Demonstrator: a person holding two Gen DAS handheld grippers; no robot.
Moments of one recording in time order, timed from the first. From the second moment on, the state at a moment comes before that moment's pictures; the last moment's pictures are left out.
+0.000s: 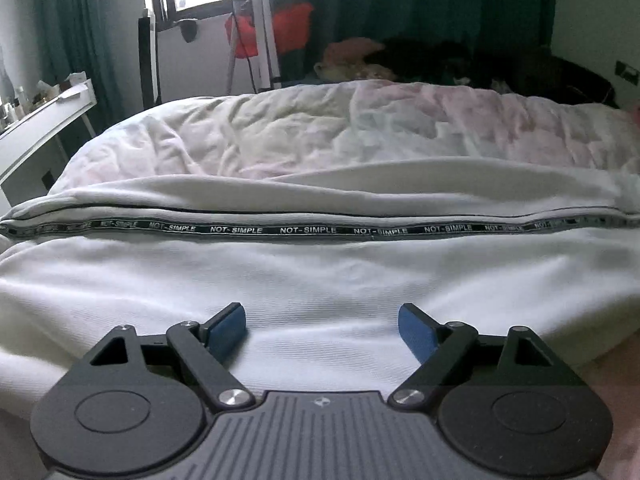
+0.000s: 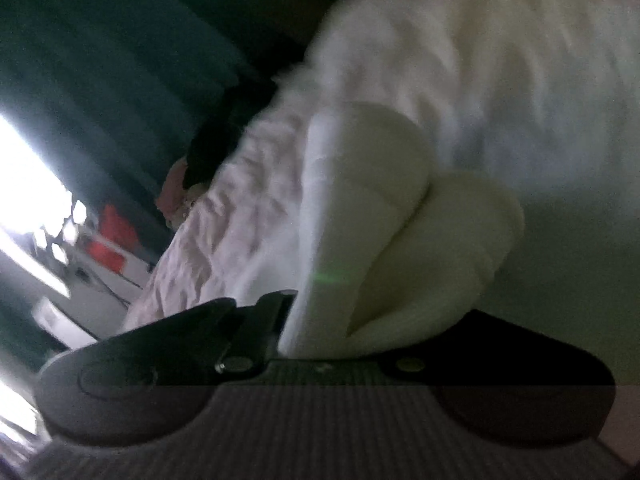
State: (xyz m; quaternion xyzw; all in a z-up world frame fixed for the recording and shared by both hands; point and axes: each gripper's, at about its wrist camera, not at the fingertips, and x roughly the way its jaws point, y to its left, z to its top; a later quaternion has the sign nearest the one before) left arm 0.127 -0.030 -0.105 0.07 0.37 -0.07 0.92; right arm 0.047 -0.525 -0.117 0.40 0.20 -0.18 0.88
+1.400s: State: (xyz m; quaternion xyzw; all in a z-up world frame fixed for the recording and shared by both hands) left arm 0.148 0.111 -0.042 -0.25 0.34 -0.11 0.90; right arm 0.105 -0.116 -0.102 -0.08 0.30 0.19 0.93
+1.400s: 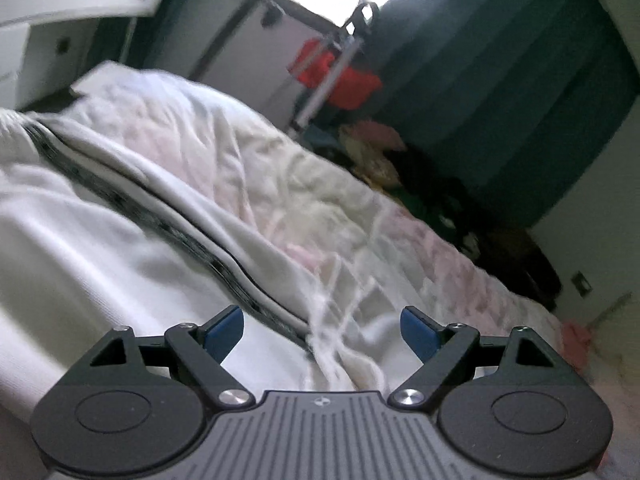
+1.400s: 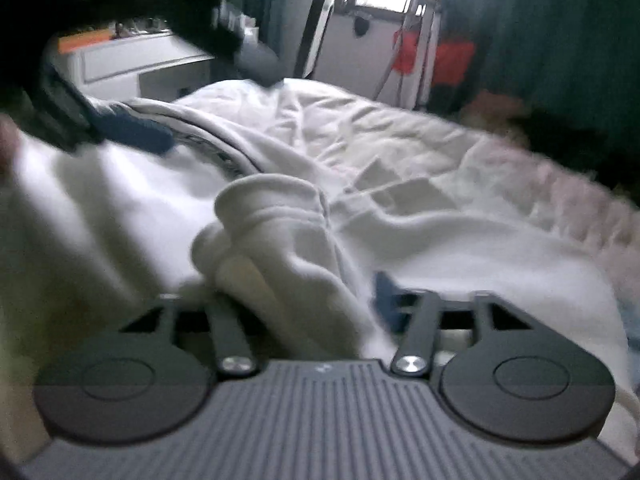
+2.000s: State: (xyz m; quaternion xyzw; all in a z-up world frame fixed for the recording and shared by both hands) left arm 0.171 0.050 -0.067 -0.20 0.38 -0.19 0.88; right arm 0.099 -0.263 -0.092 0.09 0.36 0.10 0.92
